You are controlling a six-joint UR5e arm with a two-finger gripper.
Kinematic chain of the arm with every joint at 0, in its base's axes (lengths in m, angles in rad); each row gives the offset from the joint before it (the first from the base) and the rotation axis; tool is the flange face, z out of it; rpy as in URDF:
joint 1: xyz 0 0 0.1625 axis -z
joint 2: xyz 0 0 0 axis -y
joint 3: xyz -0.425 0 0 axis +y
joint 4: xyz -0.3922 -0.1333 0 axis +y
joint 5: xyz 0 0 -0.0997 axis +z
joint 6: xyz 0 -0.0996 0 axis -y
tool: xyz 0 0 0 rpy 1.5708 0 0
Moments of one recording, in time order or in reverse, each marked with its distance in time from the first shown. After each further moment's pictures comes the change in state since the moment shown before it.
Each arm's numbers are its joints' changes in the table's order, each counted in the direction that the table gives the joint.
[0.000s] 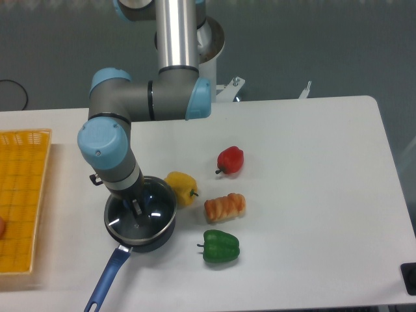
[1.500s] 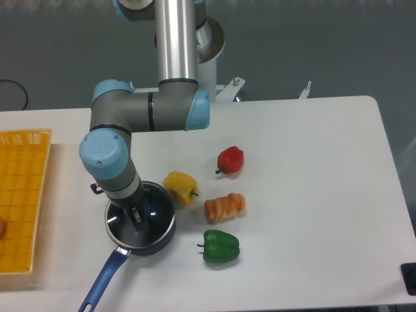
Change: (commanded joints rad) arm 0.026 -0.067 0.008 -0.127 0.003 -0.015
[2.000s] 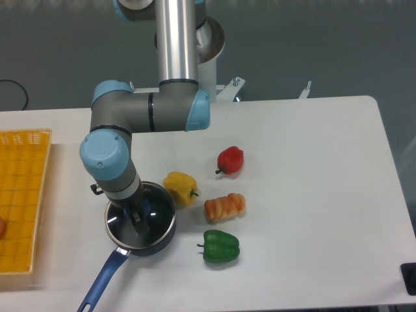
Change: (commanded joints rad) arm -0.002 -0.005 -0.008 -0.002 0.005 0.002
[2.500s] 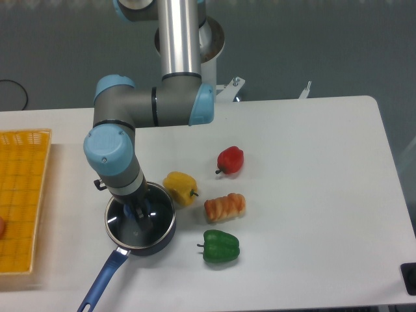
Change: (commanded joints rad) arm -0.003 0.008 -0.002 0.023 0.005 0.009
